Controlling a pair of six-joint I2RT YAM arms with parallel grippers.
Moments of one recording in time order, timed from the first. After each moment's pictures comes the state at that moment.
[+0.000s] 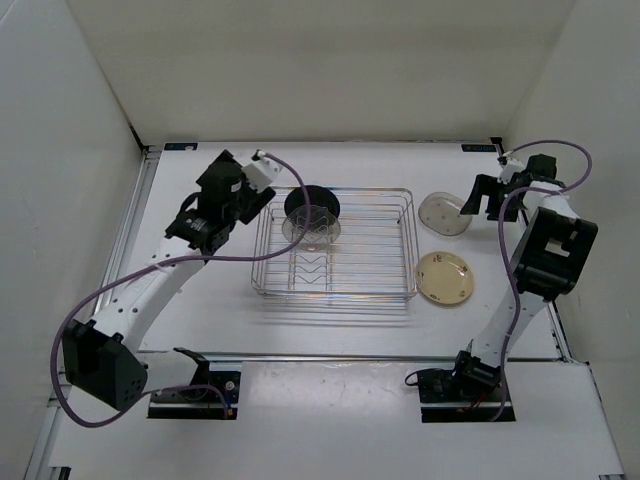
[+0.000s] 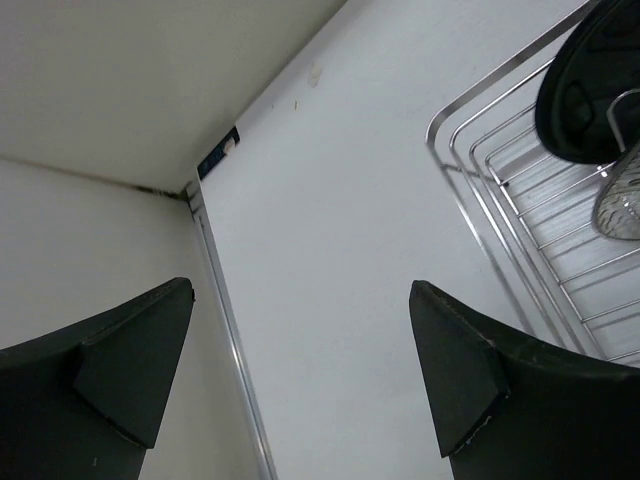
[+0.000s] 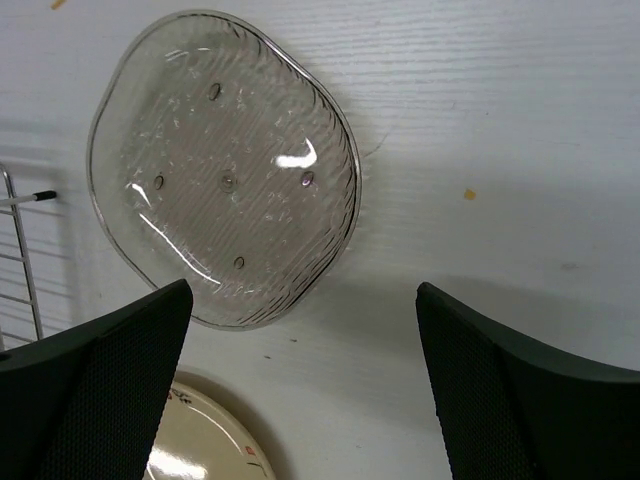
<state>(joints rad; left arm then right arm) -0.49 1.27 1.17 -0.31 -0.36 0.63 -0.36 1.95 1.46 -0.55 -0.50 -0.21</state>
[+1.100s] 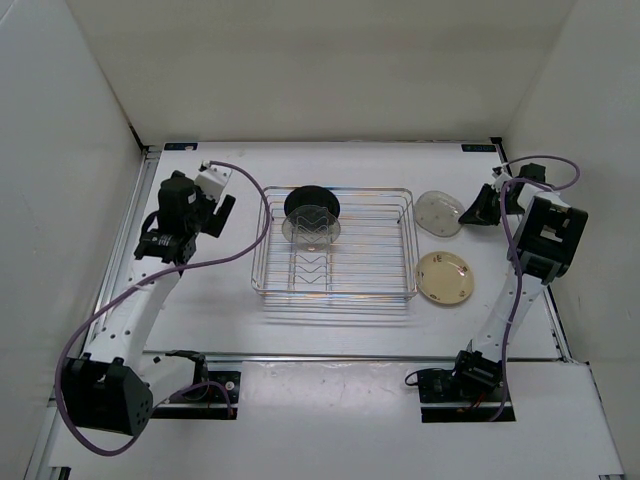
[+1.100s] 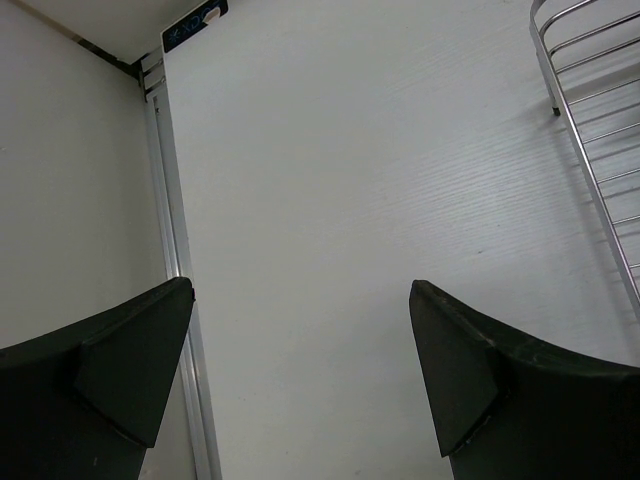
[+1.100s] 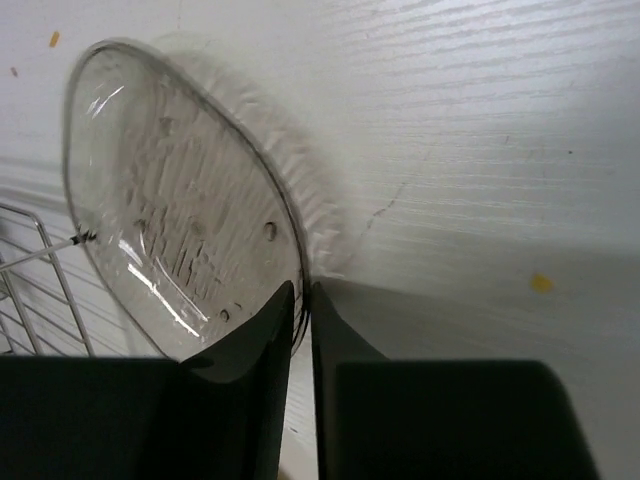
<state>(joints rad) -0.15 1.11 0.96 -0.32 -0.15 0.46 -0.37 2.23 1.63 -0.61 -0.67 -0.05</state>
